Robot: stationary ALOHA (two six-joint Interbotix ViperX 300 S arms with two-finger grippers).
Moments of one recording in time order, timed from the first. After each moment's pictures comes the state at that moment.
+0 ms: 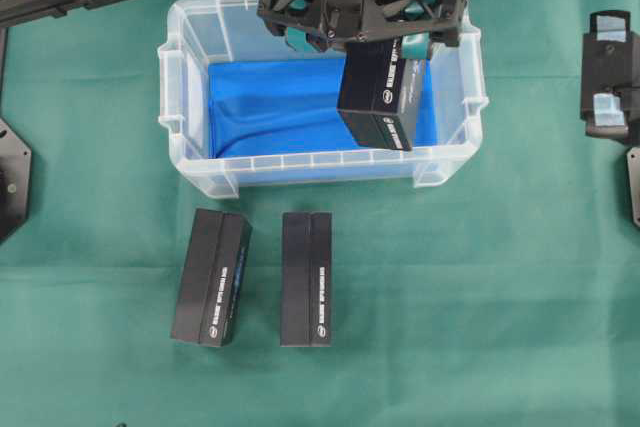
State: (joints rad) left arm 0.16 0.34 -0.61 0.02 1.42 -1.23; right arm 0.00 -0.67 0.62 -0.07 1.37 0.26
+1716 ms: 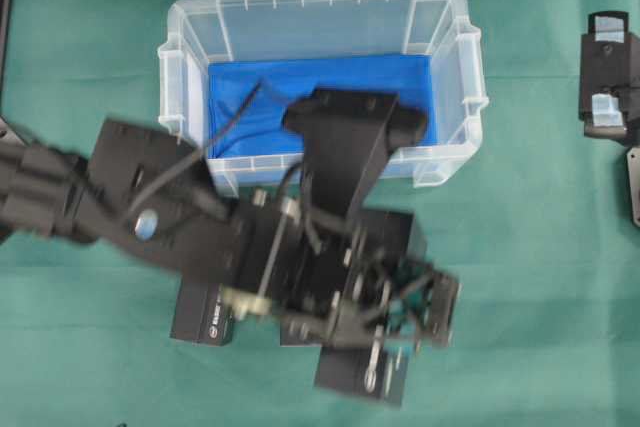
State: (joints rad) left arm -0.30 0.33 -0.61 0.04 1.42 -1.67; right arm 0.00 -0.67 0.62 -0.07 1.37 0.26
